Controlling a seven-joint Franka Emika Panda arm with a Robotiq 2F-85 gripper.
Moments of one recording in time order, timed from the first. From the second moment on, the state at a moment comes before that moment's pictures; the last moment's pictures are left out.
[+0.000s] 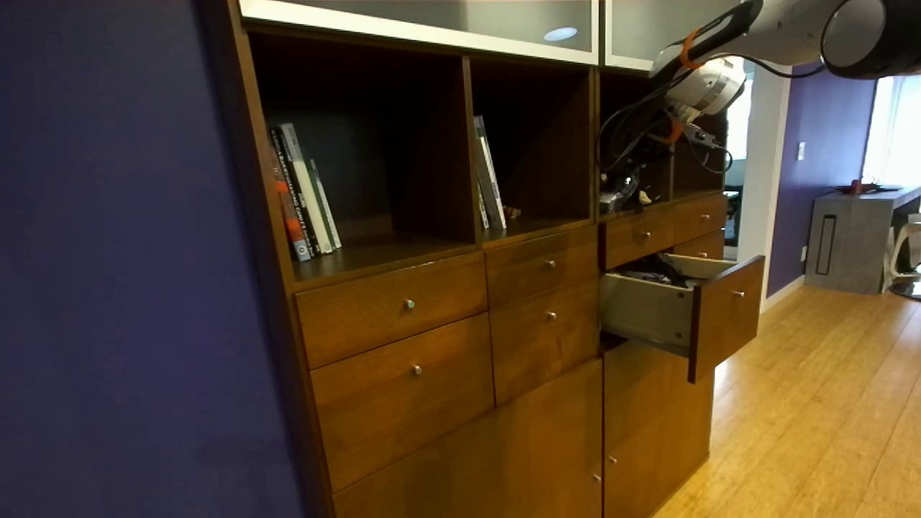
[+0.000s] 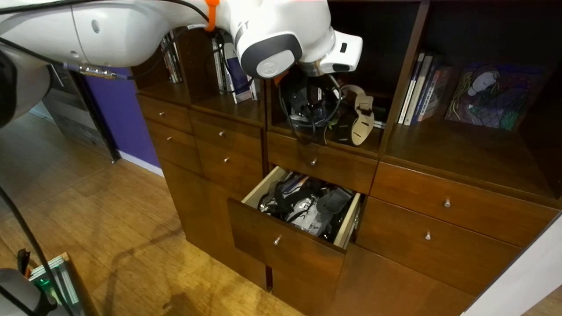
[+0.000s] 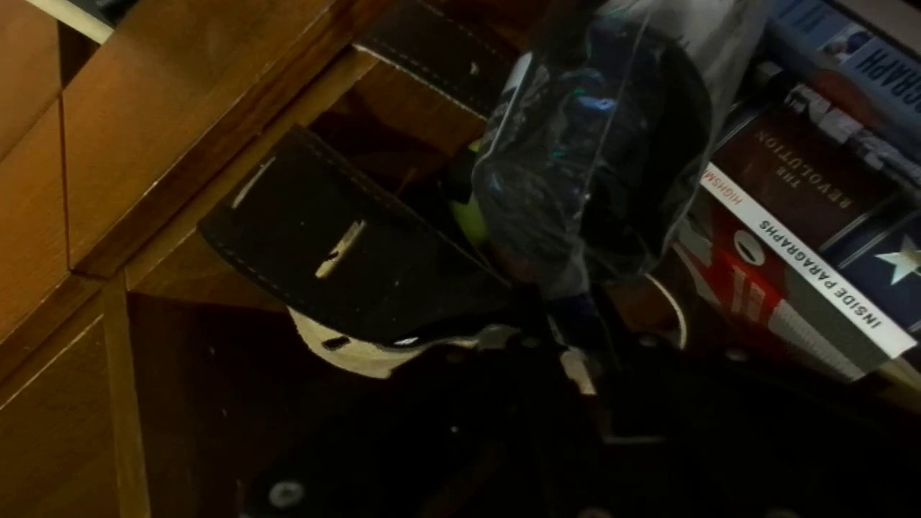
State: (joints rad) arm -0.34 0.39 -0.10 -1.34 0.54 2.36 -0.16
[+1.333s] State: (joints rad) arm -0.39 0.07 -0.12 -1.58 0.69 1.99 -0.33
